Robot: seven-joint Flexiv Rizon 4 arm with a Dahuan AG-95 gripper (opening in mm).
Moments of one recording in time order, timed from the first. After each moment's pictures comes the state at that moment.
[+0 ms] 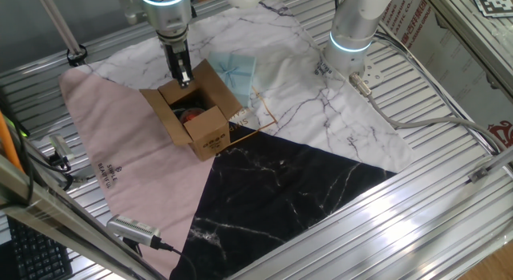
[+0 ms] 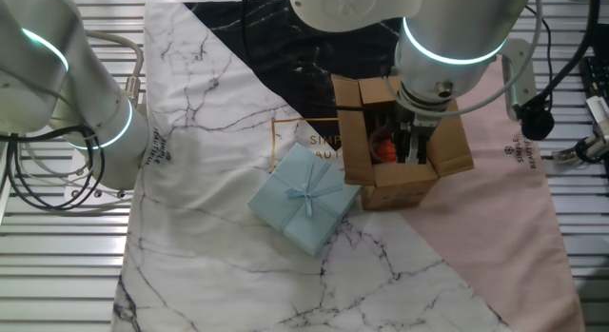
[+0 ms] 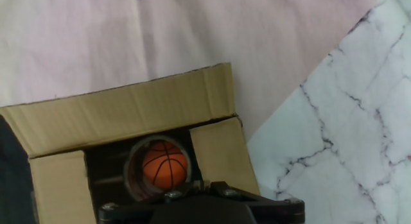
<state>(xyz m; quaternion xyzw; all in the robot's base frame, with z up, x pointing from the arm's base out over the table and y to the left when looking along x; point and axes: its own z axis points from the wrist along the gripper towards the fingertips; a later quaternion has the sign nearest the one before) 0.518 -0.062 0.163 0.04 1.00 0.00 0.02</state>
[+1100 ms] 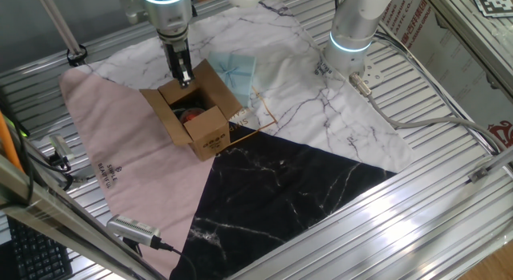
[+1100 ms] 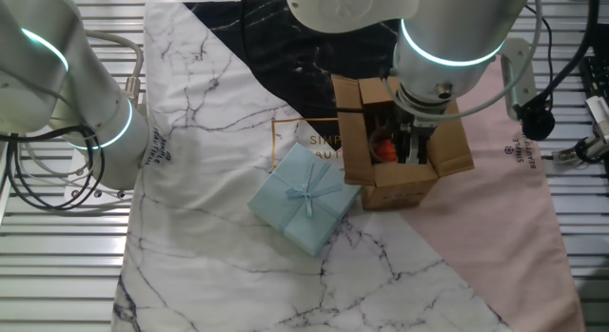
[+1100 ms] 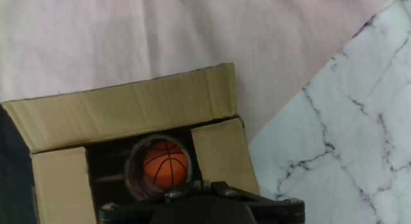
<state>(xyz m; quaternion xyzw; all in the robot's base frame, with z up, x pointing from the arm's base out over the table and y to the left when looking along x) 0.517 -0.061 0.163 0.03 1.00 0.01 0.02</state>
